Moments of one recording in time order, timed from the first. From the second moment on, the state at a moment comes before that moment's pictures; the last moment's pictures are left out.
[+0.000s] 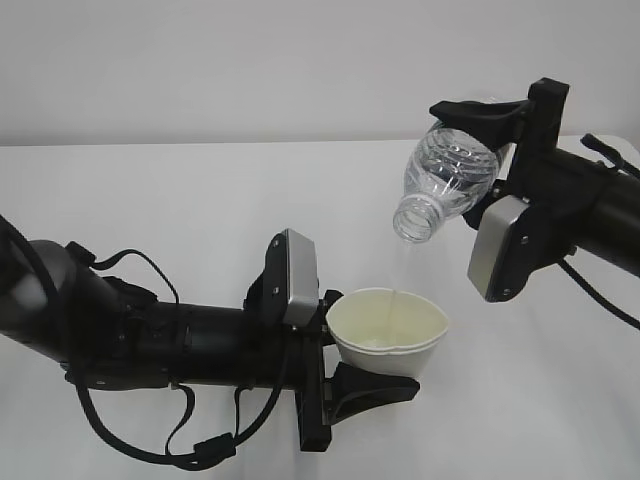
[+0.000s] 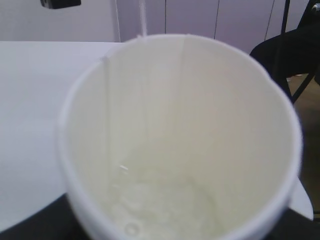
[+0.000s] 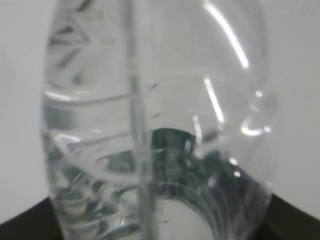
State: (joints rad) left arm -0.62 2.15 -0.85 0.97 -1.14 -0.30; right arm 0.14 1.70 -0.62 -0.62 -1.12 -1.28
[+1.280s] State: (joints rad) left arm -0.62 2.15 -0.85 0.97 -1.14 -0.30; right arm 0.14 1.70 -0.62 -0.61 -1.12 -1.32
